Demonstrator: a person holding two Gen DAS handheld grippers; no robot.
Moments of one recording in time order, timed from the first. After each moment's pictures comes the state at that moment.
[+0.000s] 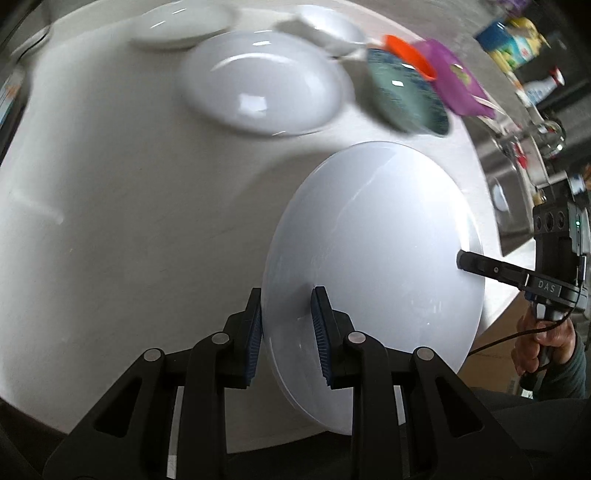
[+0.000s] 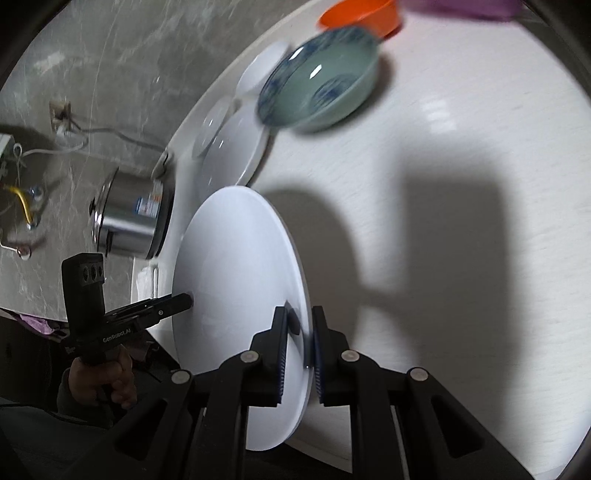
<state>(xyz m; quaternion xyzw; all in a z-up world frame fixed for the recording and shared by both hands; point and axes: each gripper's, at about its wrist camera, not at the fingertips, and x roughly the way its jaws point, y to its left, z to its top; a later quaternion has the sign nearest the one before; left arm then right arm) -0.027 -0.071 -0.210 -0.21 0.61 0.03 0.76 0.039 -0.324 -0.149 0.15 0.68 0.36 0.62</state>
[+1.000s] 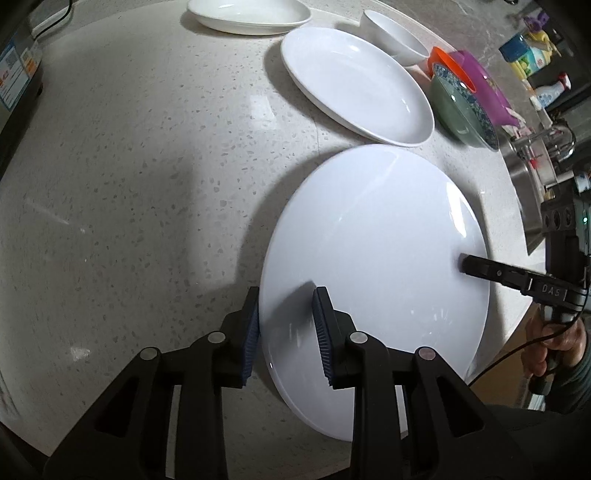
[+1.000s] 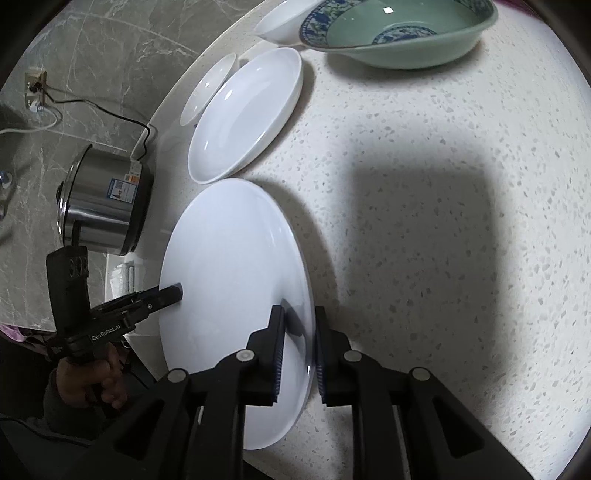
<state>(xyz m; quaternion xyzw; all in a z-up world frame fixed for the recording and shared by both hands) -0.035 0.009 -0.249 -0.19 0.61 0.03 0.77 0.017 -0.237 -0.175 0.10 0.69 0.34 0.63</state>
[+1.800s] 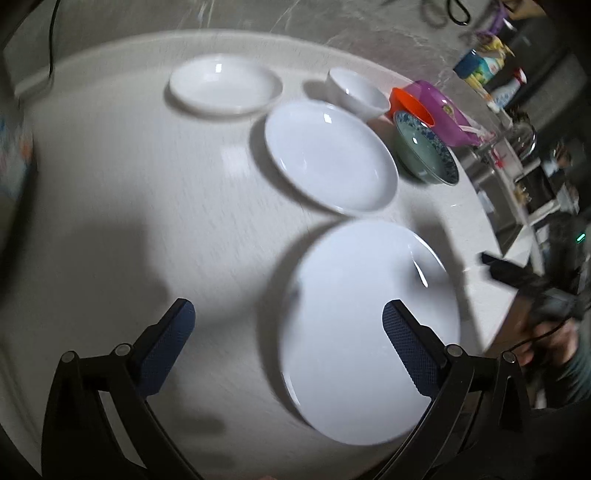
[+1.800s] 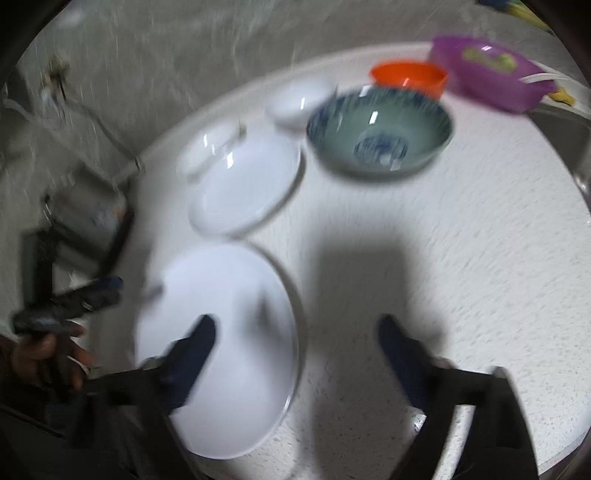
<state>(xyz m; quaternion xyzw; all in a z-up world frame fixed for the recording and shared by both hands) -0.017 0.045 -0.195 -0.15 0.53 -0.03 0.83 0.005 -0.255 -0.106 0.06 0.58 0.28 0.76</state>
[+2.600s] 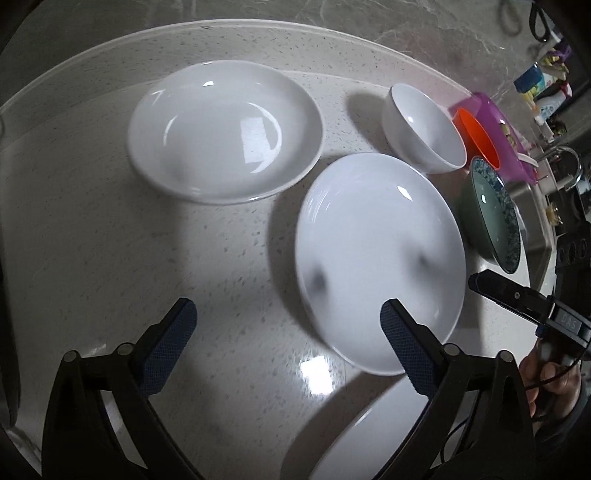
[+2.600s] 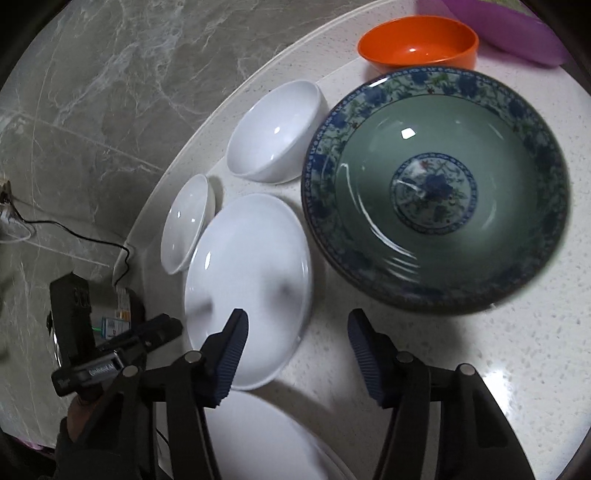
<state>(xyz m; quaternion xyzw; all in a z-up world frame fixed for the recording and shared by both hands) 0.138 0.087 -0.234 -0.15 0.59 -0.01 0.79 0.120 -0.187 -0.169 0.20 0.63 0.23 0.72</state>
